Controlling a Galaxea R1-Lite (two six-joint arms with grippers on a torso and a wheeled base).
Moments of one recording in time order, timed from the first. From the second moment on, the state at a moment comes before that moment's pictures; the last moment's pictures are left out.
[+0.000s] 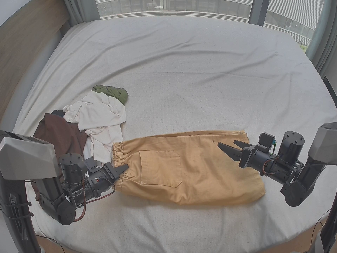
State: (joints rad) left arm -0.28 2.21 -0.36 -1.54 -0.28 -0.83; right arm 0.33 2.08 -0.47 -1.54 0.35 0.37
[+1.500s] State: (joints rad) left arm -0.43 2.02 -0.37 -1.50 -0.27 -0.63; right arm 0.34 2.06 -0.46 -1.54 0.35 0.37
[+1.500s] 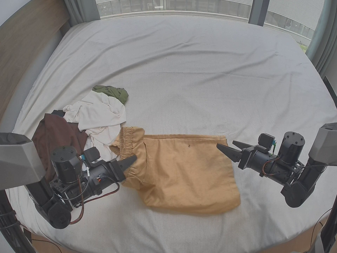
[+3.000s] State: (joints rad) left arm -0.74 2.25 -0.83 -1.21 -0.22 -0.72; right arm 0.27 1.99 -0.52 -1.53 0.36 0.41
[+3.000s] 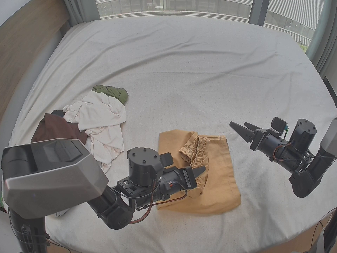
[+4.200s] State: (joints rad) left arm -0.72 2.12 -0.74 -1.18 -0.15 -0.71; right arm 0.28 1.99 -0.50 -1.53 0.36 0.41
